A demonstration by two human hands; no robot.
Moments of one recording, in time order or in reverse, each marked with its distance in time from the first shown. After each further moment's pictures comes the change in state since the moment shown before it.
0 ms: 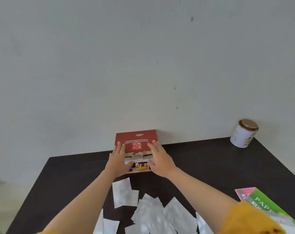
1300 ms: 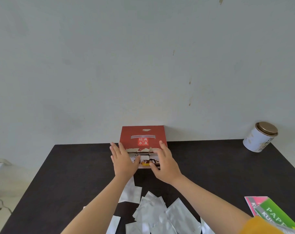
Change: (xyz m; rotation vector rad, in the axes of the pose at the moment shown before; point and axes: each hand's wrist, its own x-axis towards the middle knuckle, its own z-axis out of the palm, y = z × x) left_hand -0.002 0.012 0.039 -0.237 0.283 -0.317; right_hand -0.006 0.016 0.033 0.095 0.058 -0.070
